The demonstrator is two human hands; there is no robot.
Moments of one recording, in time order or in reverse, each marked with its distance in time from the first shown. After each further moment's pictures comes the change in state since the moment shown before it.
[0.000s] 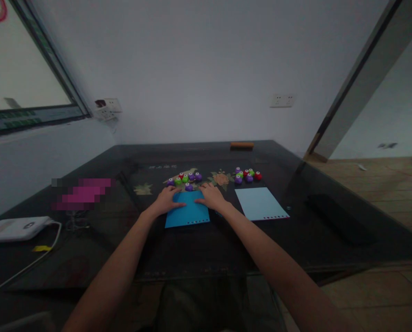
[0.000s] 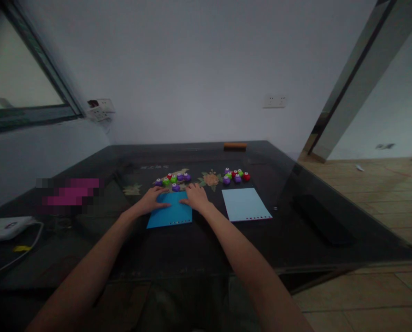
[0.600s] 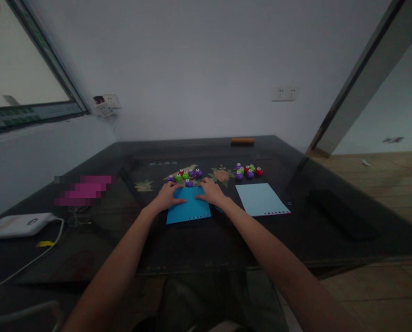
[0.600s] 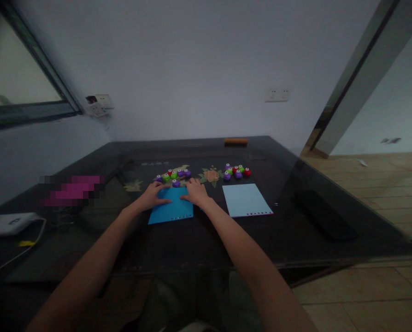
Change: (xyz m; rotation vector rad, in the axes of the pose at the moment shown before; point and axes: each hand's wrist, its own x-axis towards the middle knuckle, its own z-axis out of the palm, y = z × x) left_hand -0.003 0.008 -0.006 0.001 0.014 -0.005; right_hand 0.004 0.002 0.003 0.087 -0.015 0.043
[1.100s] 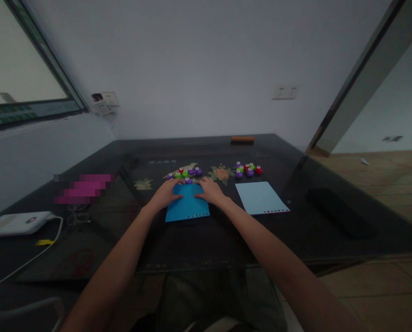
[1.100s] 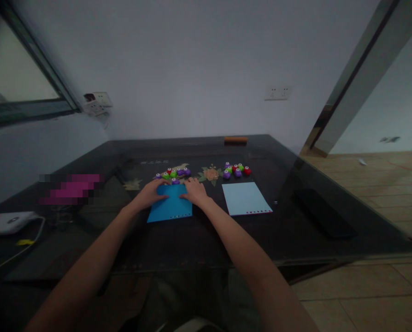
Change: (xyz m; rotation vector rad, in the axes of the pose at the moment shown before) left_hand -0.001 0.011 -0.012 -0.077 0.063 0.112; right_hand -0.003 -0.002 0.001 0.038 0.039 -0.030
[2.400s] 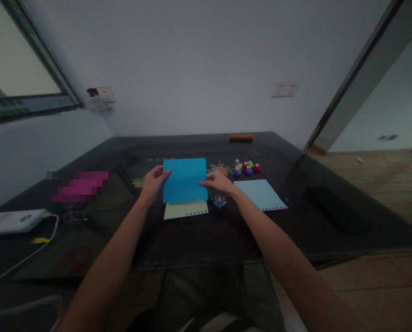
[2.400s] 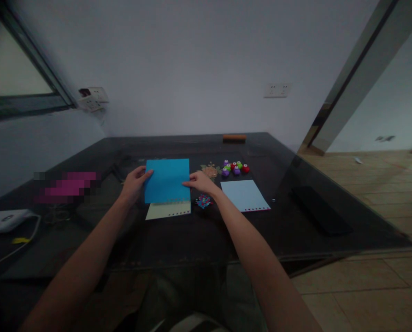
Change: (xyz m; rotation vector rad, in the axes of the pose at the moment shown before) left_hand 0.002 0.011 -0.023 -0.866 0.469 -0.327; right_hand -0.006 0.024 -0.039 0.801 -0.132 -0.017
